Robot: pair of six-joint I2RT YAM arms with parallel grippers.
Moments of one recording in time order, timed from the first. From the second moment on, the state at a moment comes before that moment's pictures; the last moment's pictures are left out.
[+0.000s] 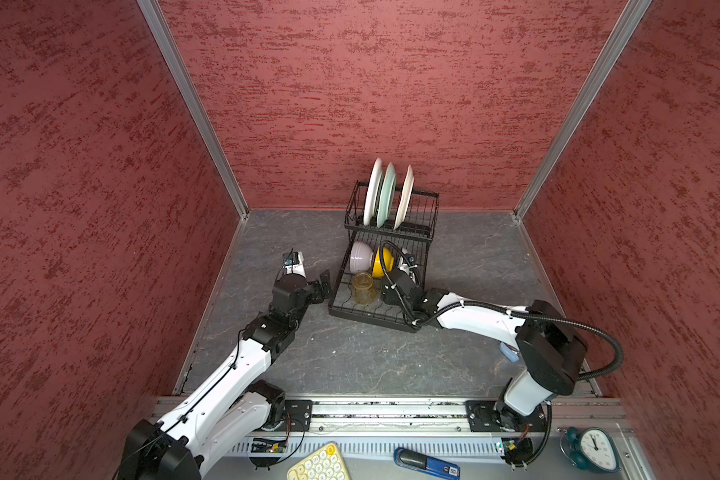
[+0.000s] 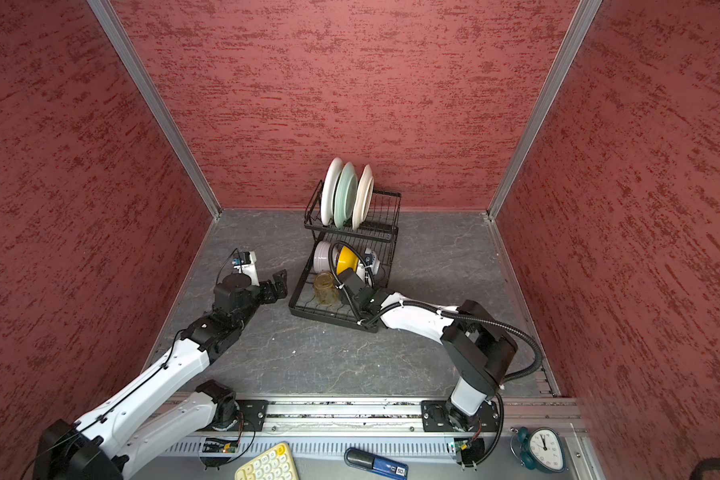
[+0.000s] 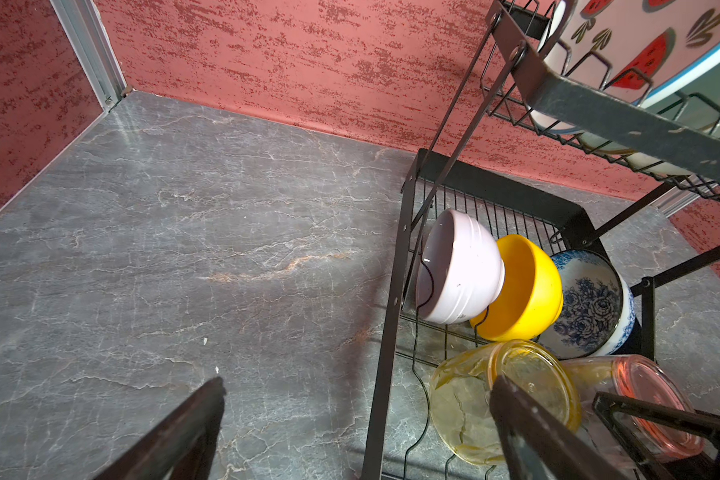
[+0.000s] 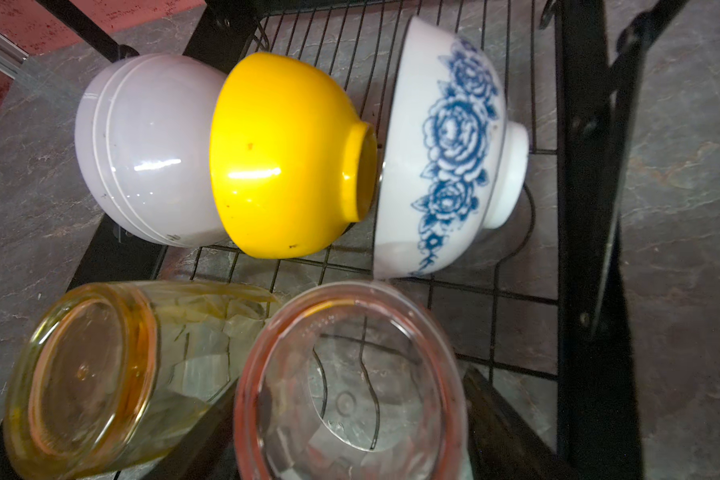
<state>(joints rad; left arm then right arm) -0.42 0.89 0.56 -0.10 -0.29 -0.39 0.86 1.66 1.02 -0.20 0.46 0.83</state>
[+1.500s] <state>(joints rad) -0.49 0.97 0.58 0.03 0.10 -0.77 0.84 1.32 0.81 0.04 0.26 0.88</state>
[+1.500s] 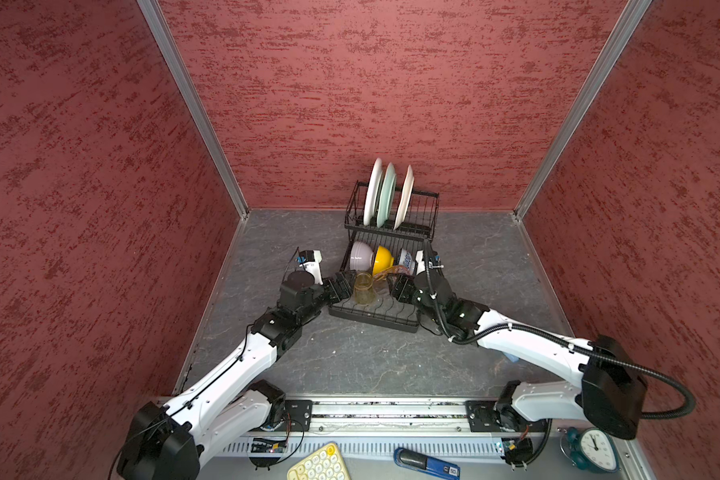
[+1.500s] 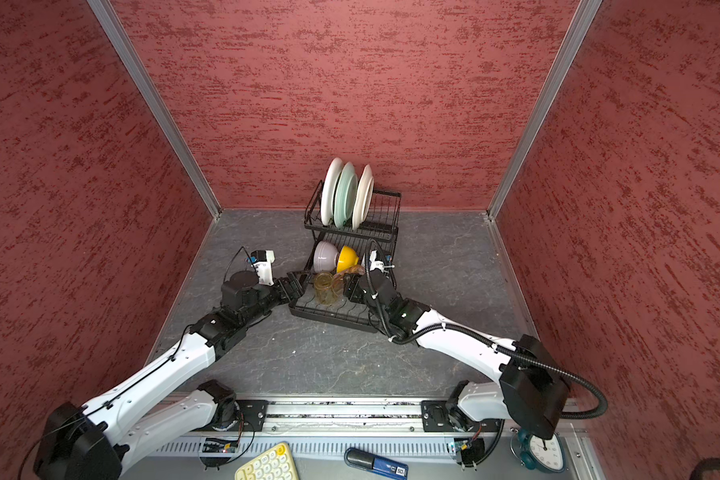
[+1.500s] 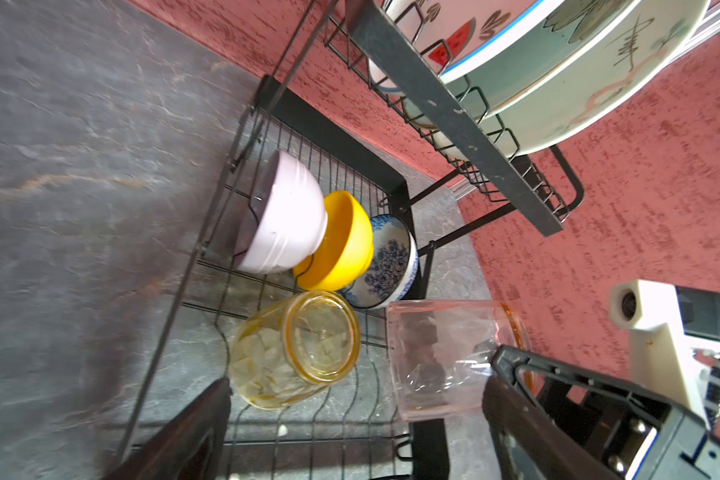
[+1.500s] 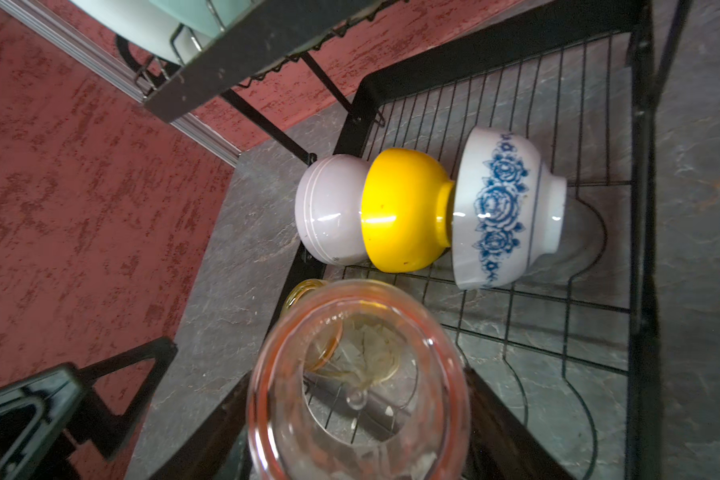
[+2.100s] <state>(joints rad) -0.51 1.10 0.59 0.27 0.29 -0.98 0.81 1.26 0.78 0.20 0.14 0.88</state>
